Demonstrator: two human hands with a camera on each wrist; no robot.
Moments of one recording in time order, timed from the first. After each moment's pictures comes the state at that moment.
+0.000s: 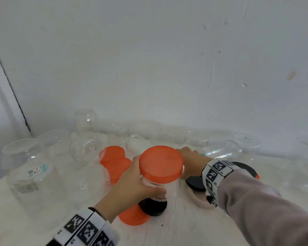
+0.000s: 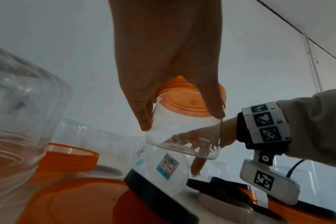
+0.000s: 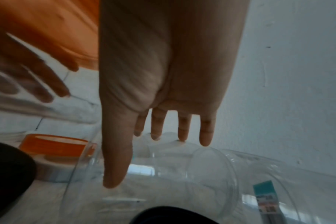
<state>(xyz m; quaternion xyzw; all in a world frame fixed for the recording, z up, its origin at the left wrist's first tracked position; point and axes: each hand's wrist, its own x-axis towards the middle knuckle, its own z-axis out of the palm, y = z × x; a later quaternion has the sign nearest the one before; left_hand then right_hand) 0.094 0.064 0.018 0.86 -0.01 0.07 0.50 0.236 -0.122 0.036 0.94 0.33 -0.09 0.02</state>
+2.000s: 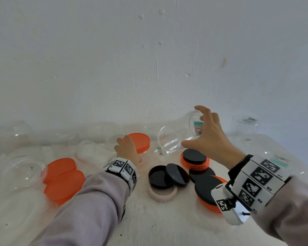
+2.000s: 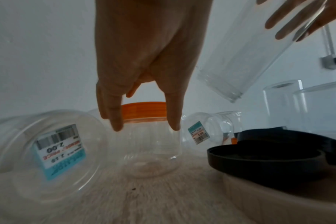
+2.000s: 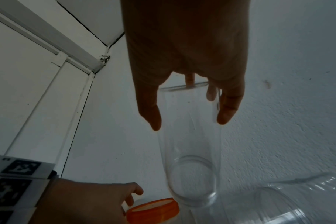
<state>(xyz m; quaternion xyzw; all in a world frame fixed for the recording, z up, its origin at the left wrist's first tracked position) 0.238 -0.040 0.030 0.98 0.10 0.02 0.19 0.184 -0.262 0.086 0.89 0.08 0.20 -0.39</state>
